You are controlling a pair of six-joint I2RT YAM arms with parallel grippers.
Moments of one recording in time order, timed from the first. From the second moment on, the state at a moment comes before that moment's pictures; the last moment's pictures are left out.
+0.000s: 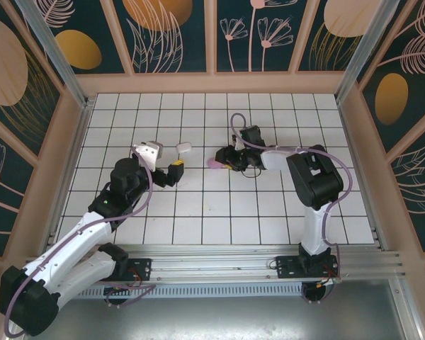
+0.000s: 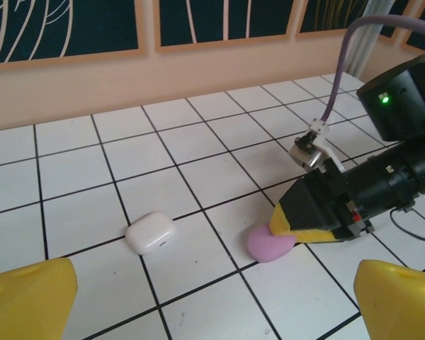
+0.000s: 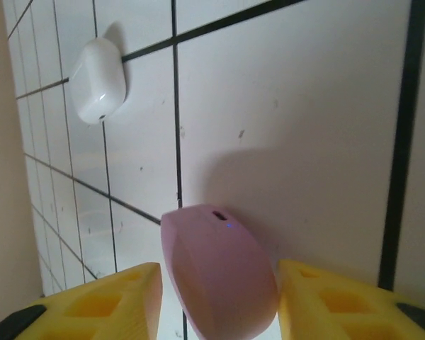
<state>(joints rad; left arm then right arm) -0.52 0.88 0.57 0.03 0.00 -0.12 0.46 1.97 1.12 0.00 -0.54 0.75</state>
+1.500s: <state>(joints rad) -0.11 1.45 0.12 1.23 -0.35 -0.05 0.00 1.50 0.21 1.07 0.11 0.12</state>
